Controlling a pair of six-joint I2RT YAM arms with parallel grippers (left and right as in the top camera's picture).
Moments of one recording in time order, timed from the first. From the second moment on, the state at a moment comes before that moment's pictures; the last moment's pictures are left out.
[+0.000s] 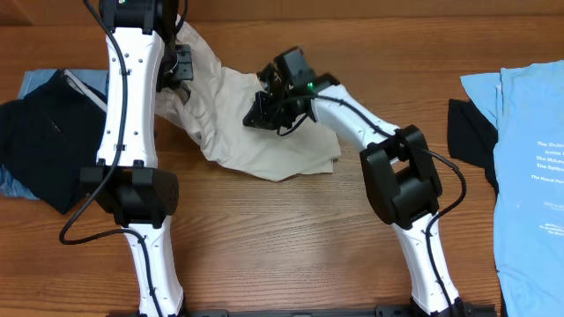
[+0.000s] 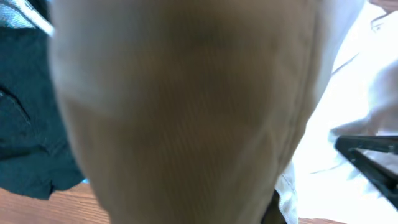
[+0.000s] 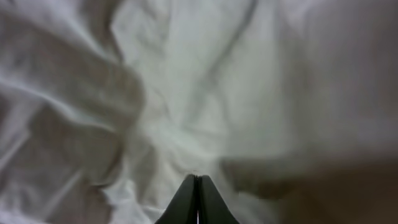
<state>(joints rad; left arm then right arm) -0.07 2.28 2.57 -1.69 -0.19 -0.24 0.50 2.39 1.86 -0.50 -0.72 0.56</state>
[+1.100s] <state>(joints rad) -0.23 2.28 2.55 -1.69 -0.11 -0.28 0.58 2.50 1.79 -0.12 -0.78 0.80</state>
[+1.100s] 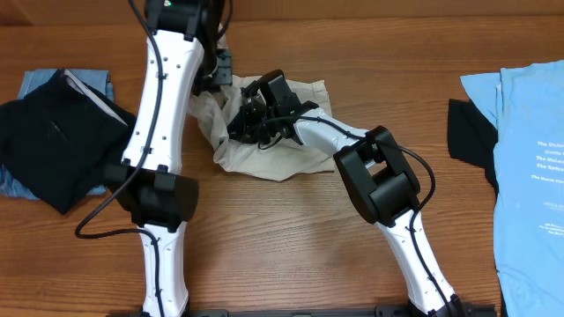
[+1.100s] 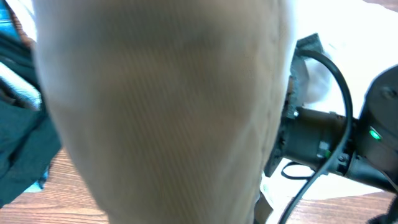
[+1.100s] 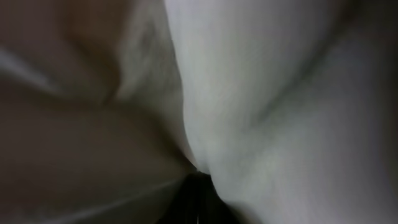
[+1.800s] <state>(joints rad) -0.29 2.27 2.41 -1.68 -0.09 -0.25 0.43 2.46 1.80 -0.28 -0.85 0.73</state>
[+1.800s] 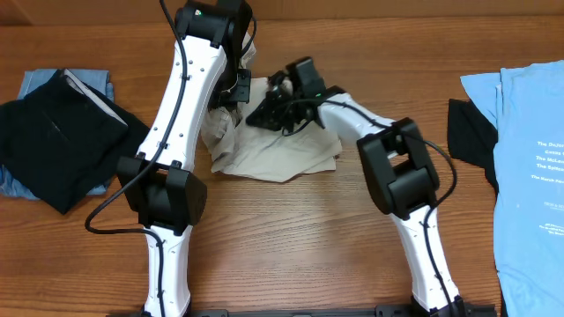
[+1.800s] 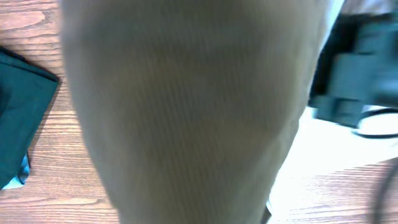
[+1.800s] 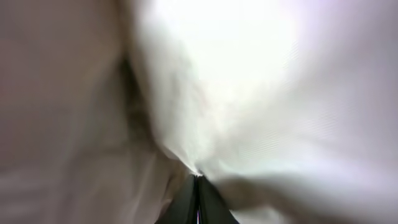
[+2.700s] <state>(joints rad) -0.40 2.27 2.41 -1.63 -0.08 -0.24 0.30 2.32 1.81 -0.70 -0.27 0.41</state>
